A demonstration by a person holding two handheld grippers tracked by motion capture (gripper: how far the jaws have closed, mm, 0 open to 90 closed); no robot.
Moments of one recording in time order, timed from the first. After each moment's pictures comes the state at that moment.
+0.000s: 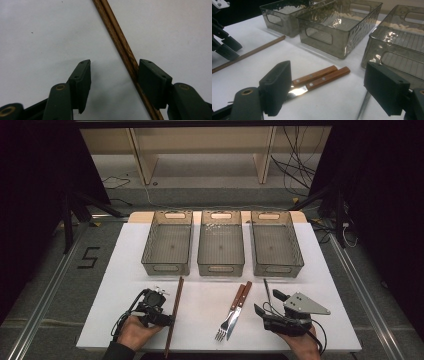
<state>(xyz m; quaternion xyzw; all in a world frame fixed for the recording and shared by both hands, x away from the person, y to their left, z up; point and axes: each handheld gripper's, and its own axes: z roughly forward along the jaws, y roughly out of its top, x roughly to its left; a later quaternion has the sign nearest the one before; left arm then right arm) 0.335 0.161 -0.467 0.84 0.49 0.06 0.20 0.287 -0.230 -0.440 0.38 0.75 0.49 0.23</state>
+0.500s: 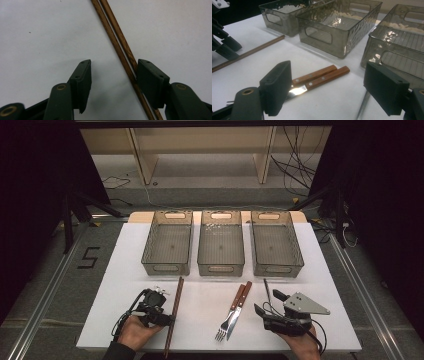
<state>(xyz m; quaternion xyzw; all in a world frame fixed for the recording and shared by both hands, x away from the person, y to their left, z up) 0.336 0.159 -0.469 0.84 0.49 0.06 0.20 0.287 -0.230 -0.440 0.38 0.75 0.48 0.24</state>
